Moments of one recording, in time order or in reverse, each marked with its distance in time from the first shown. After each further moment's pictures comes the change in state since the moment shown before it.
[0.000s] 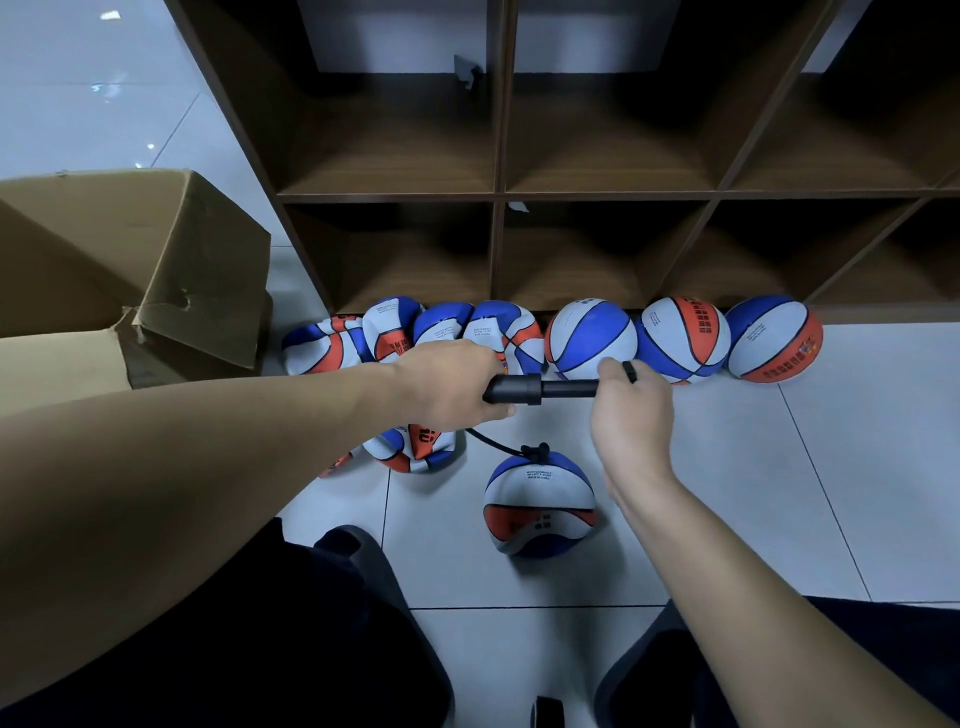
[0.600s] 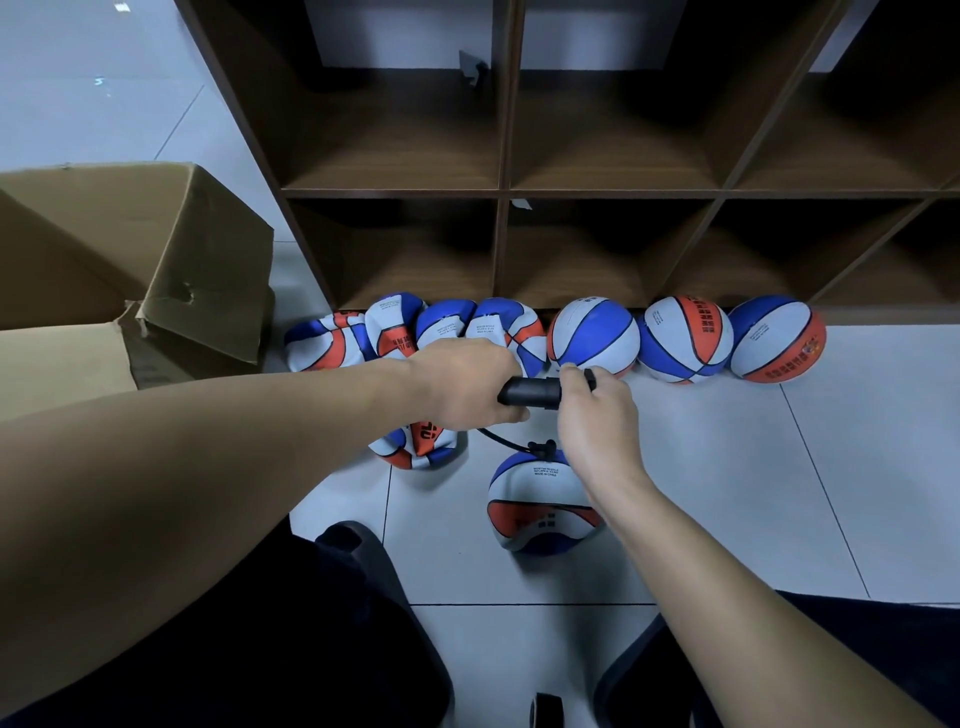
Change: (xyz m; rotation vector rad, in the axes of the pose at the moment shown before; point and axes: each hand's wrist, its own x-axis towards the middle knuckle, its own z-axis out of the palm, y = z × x) left_hand 0.005 0.008 0.001 0.010 -0.010 0.056; right_hand -0.013 0.006 0.019 -0.148 -0.156 -0.016
